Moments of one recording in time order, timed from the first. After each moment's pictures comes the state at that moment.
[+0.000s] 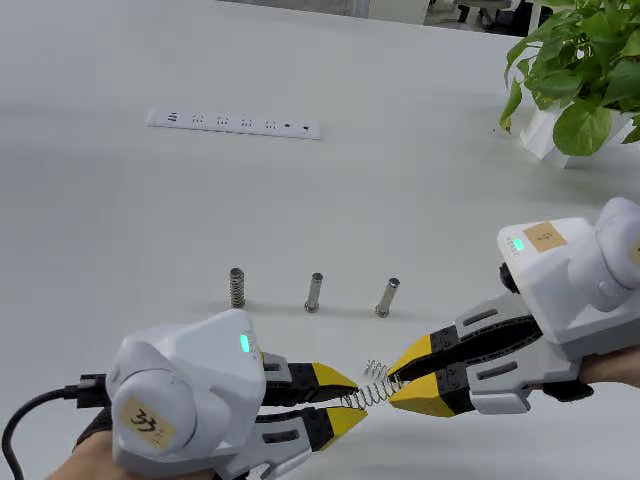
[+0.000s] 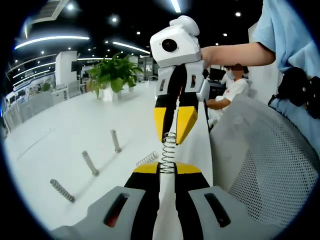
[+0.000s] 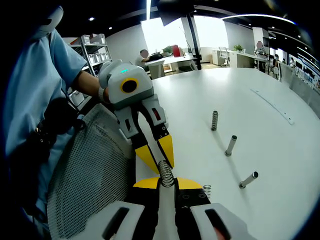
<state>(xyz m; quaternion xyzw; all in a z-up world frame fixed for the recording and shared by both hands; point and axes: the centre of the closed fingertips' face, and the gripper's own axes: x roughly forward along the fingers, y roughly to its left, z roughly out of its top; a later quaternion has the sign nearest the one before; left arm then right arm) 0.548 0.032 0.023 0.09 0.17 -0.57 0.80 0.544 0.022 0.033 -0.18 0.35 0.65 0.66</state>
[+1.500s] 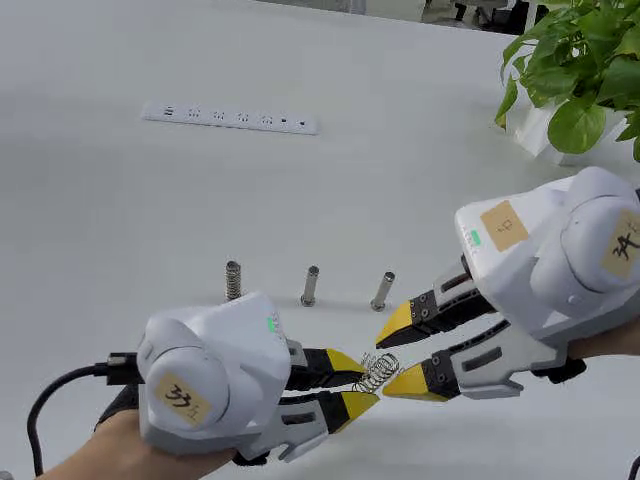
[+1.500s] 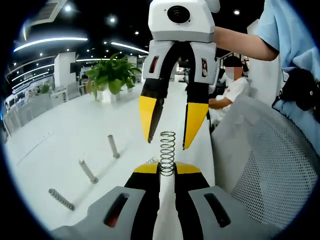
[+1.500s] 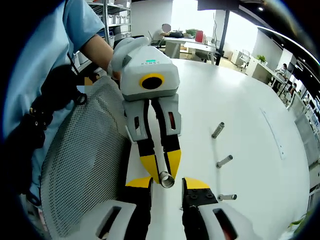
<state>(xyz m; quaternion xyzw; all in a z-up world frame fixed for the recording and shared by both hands) 0.552 0.017 0.026 0.10 0.16 -0.57 0.80 0.546 0.028 0.049 -0.36 0.31 0.64 0.60</state>
